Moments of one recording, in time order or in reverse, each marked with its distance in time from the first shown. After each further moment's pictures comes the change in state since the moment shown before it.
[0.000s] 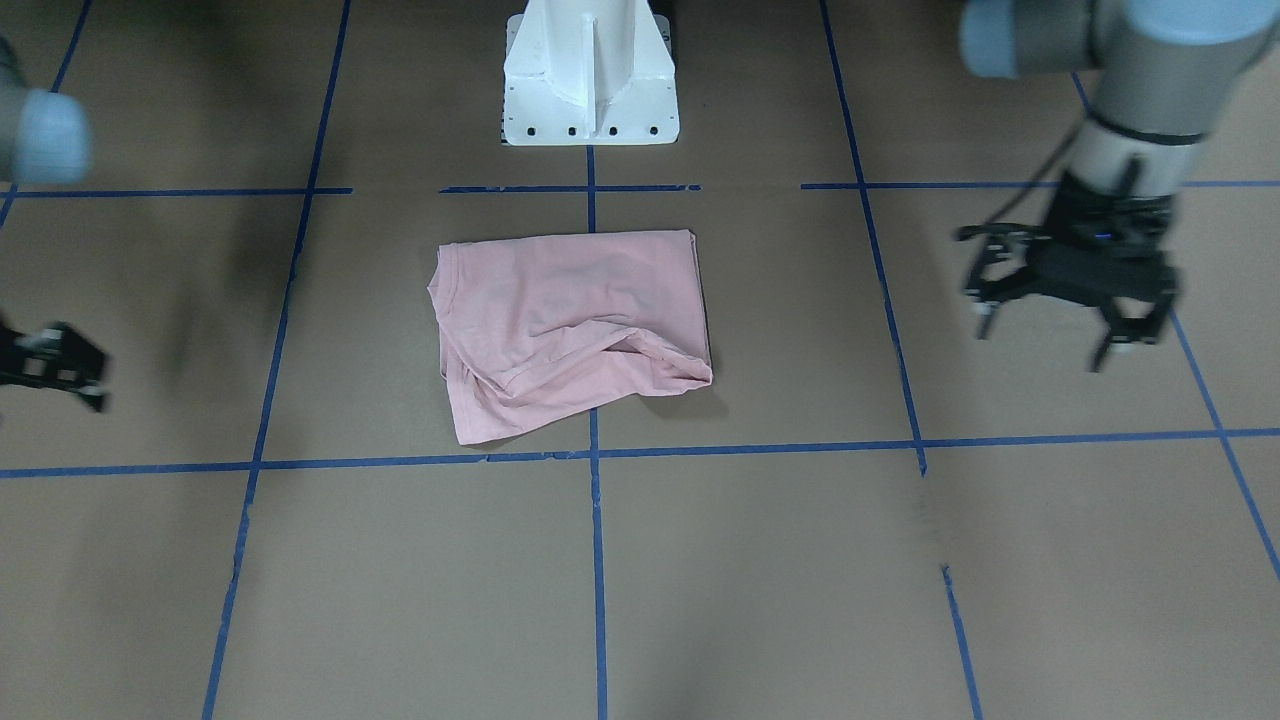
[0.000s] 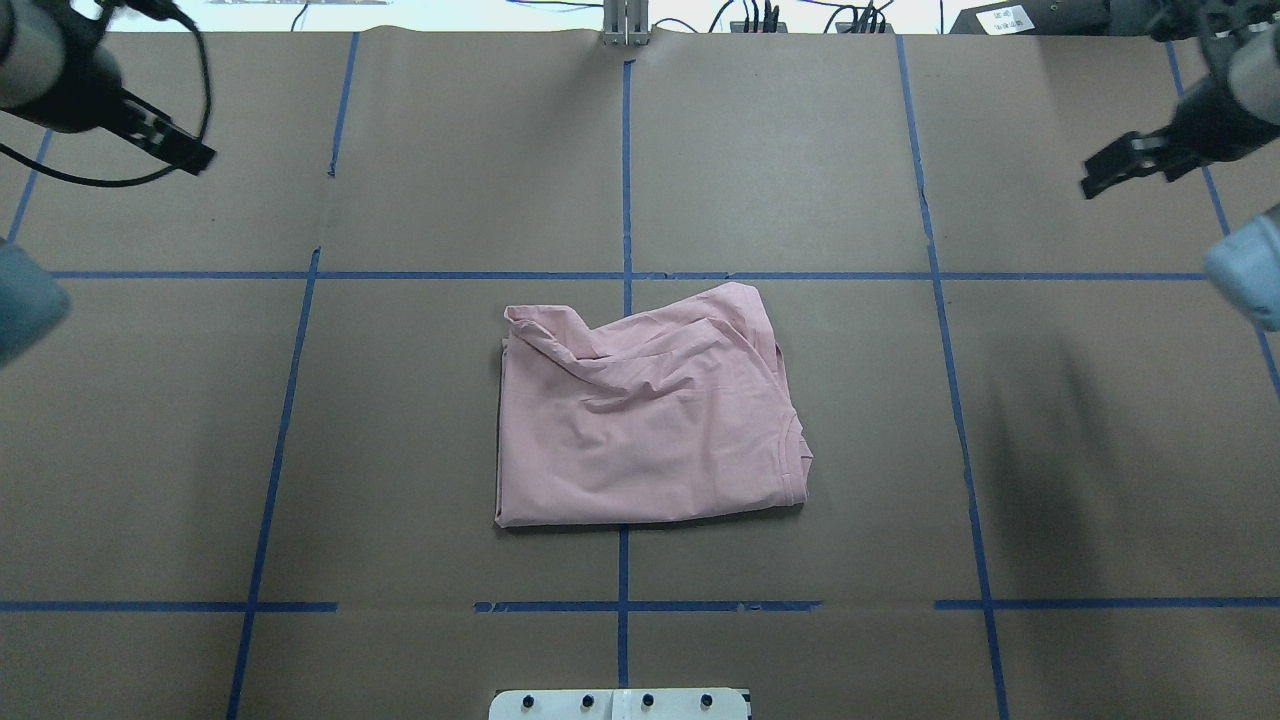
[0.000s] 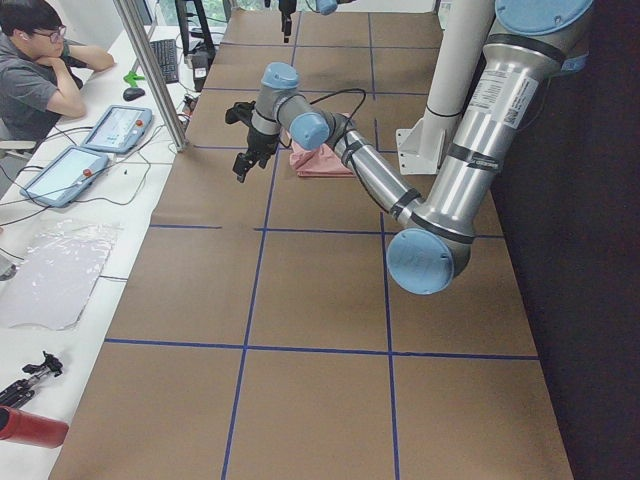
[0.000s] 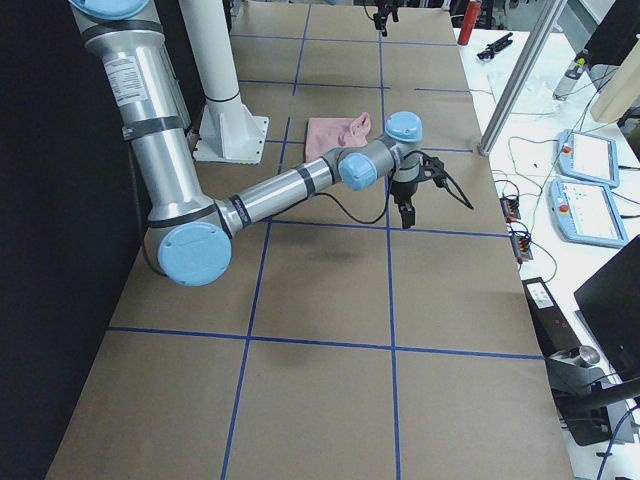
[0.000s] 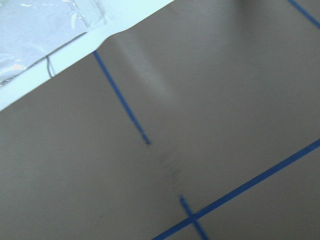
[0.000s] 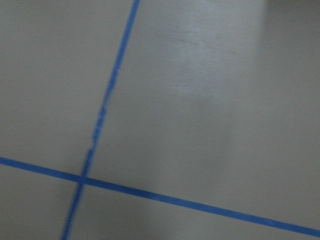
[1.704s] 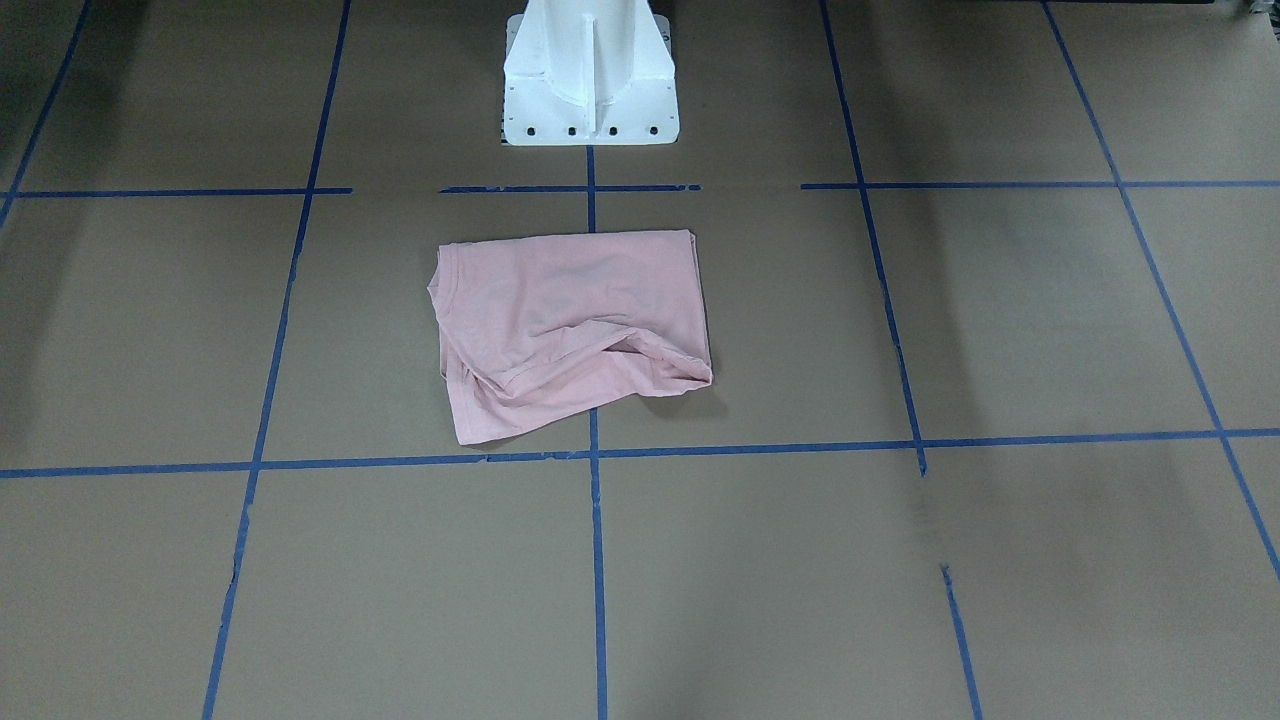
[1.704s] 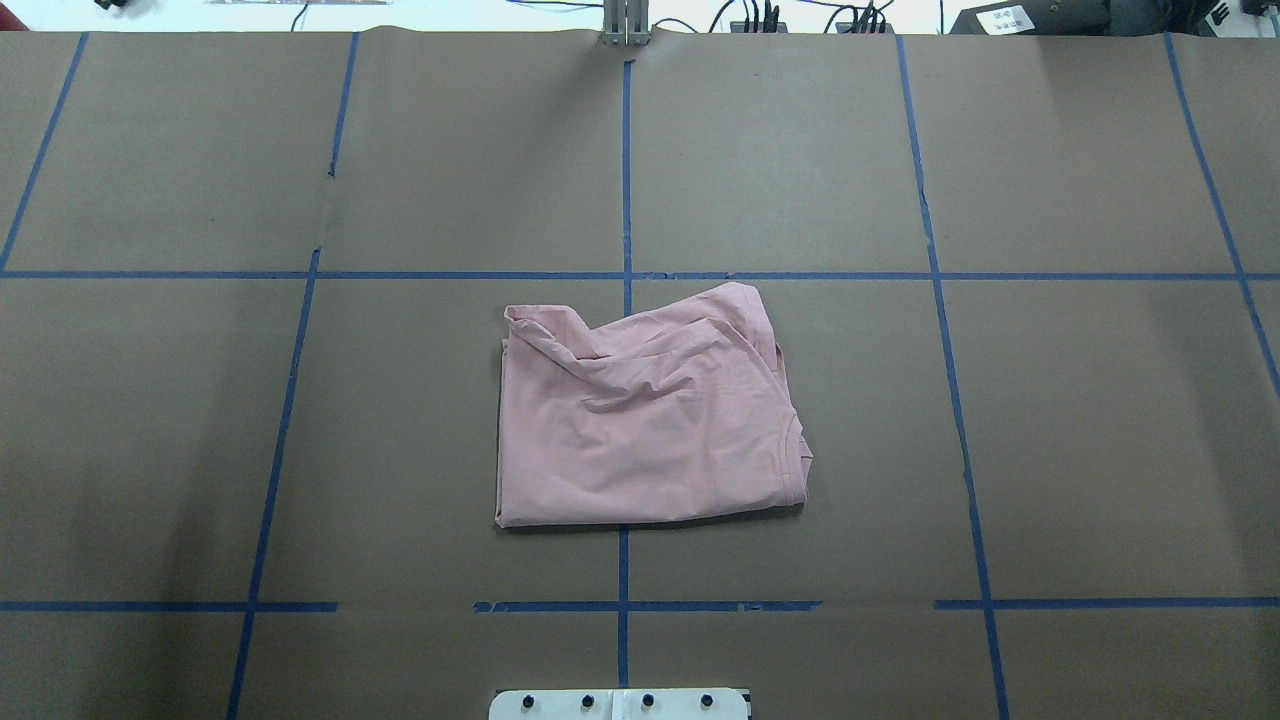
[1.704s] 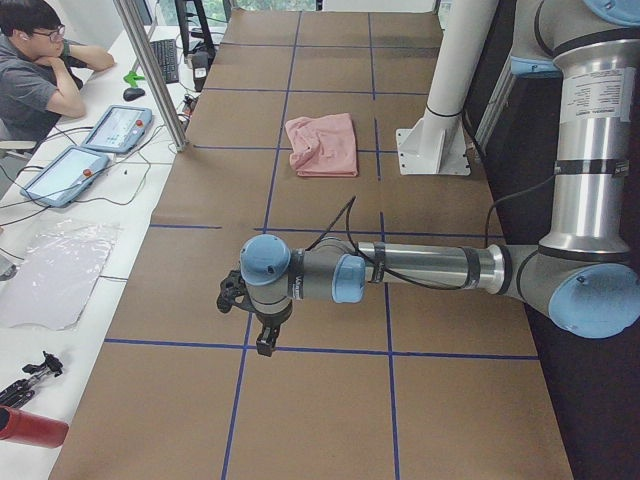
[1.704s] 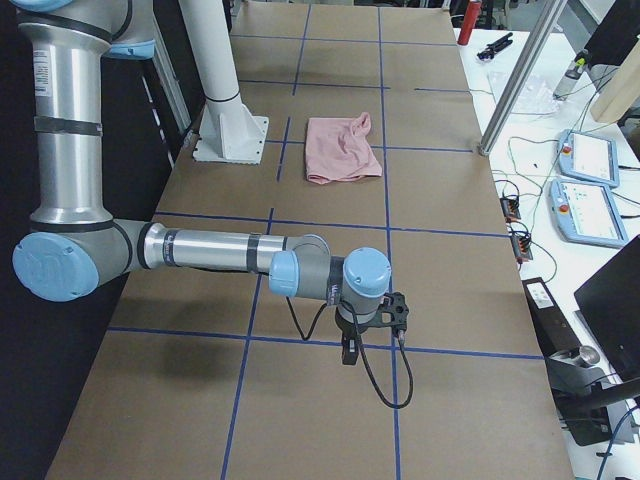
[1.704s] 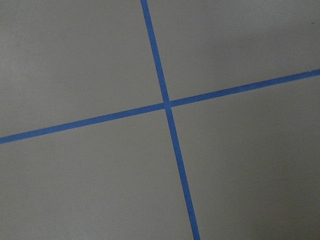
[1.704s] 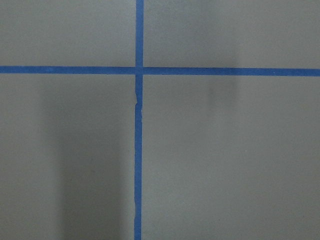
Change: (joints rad) left arm -0.456 0.364 0.297 -0.012 -0.425 0.308; right arm 0.323 -0.264 -0.128 -0.138 0.125 -0.347
